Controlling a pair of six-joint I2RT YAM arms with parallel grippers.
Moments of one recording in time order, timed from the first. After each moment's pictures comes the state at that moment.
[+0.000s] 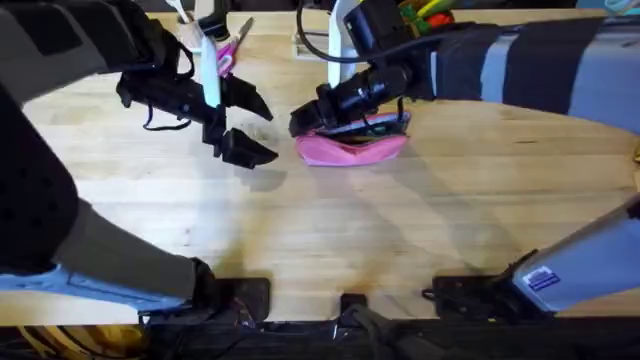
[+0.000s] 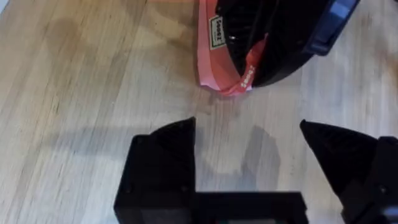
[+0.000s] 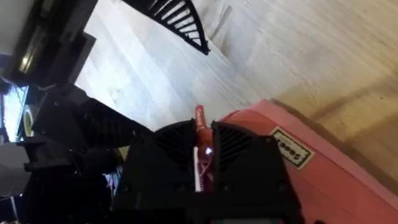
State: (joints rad) left arm 0.16 1.74 1.15 -1.13 0.87 1.47; right arm 0.56 1.81 1.20 -0.36 -0.68 0.21
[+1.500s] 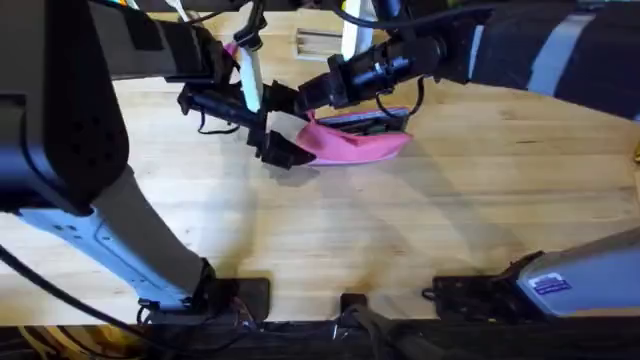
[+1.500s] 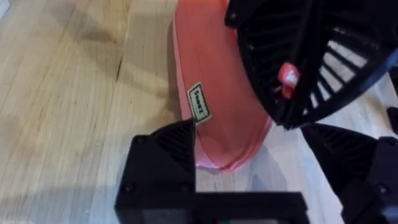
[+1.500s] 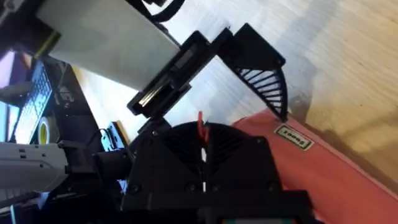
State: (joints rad) left arm -0.02 1.92 1.15 -0.99 1.12 1.47; right arm 0.52 1.70 1.24 -0.42 -0.68 0.23
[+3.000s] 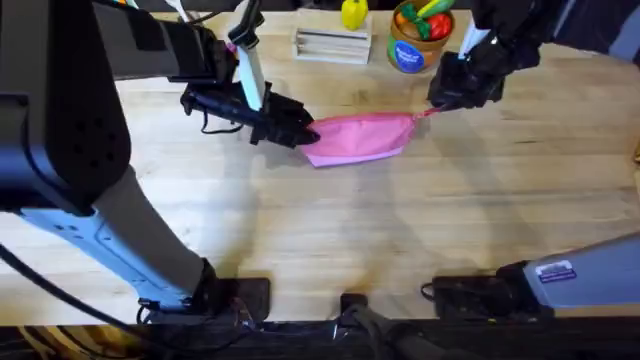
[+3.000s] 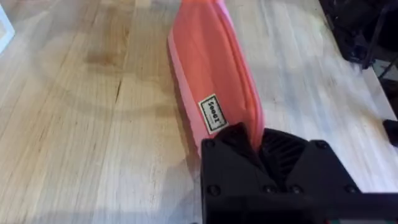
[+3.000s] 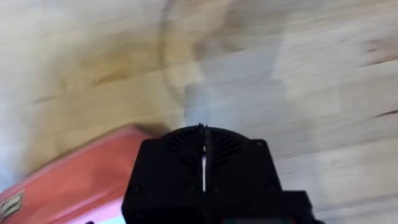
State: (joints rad) left arm -0.03 1.92 1.15 -0.98 1.16 1.47; right arm 0.15 1.68 1.25 -0.86 0.09 0.43
